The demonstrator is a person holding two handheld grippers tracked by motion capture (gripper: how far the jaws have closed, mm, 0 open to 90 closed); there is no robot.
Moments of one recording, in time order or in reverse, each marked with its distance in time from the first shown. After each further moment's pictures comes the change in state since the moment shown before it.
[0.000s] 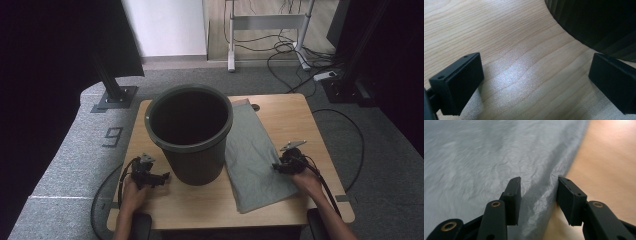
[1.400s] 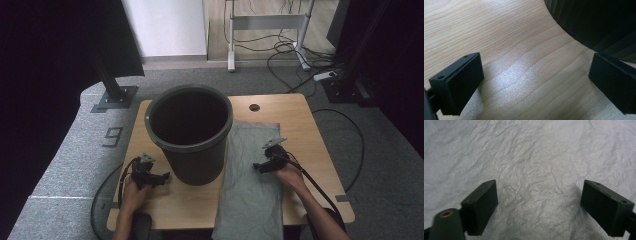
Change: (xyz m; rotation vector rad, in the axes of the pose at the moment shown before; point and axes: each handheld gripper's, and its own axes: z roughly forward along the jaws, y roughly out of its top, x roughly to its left) left arm -0.001 0.000 0.000 0.001 0.002 0.000; right arm 0.017 0.033 0.041 -0.067 0.030 -0.040
